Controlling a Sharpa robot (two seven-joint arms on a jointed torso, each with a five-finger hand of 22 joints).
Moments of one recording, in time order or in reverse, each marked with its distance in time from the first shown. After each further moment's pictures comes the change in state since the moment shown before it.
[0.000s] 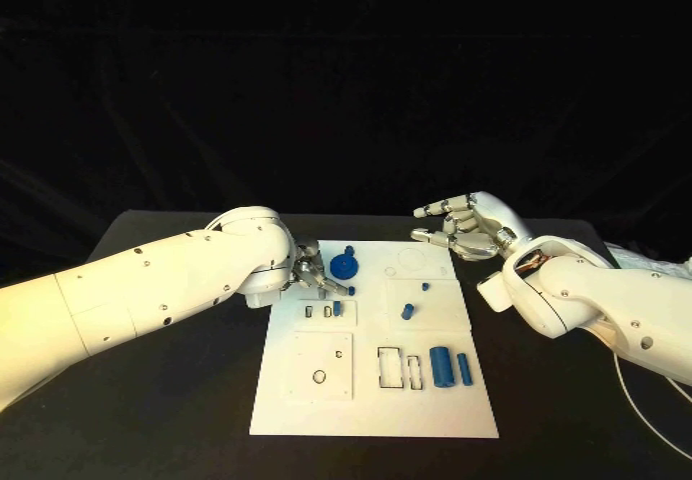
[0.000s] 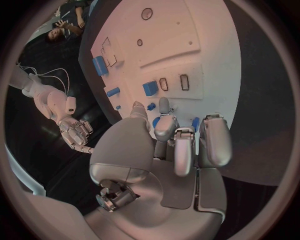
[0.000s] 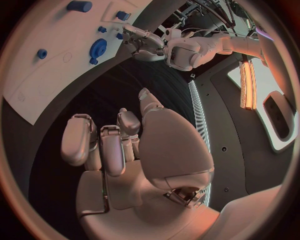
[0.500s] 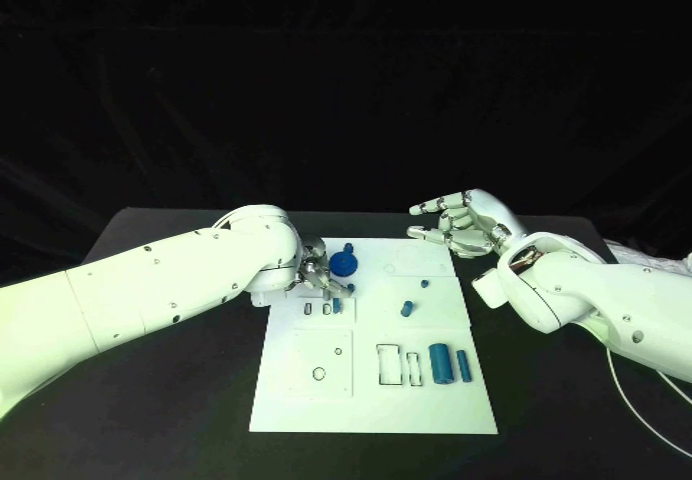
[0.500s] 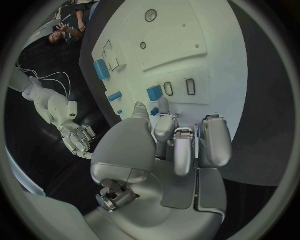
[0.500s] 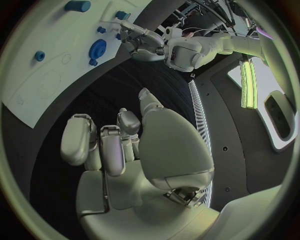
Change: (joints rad) left arm -0.001 0.027 -0.005 -0.014 -0.002 0.029 -0.003; left_hand 0.024 0.024 -0.003 -0.003 0.000 -0.011 -0.004 0.028 0.043 0.003 -0.003 0.004 0.010 -0.004 -0.003 0.000 0.000 0.000 0.000 0.000 0.005 0.011; right arm 0.000 0.016 0.000 -0.014 0.005 0.007 -0.002; right_hand 0.000 0.000 0.000 0.000 0.000 0.000 0.000 0.000 0.000 -0.004 -0.004 -0.006 -0.003 0.000 0.000 0.000 0.000 0.000 -0.004 0.004 0.000 -0.005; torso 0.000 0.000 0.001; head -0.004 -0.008
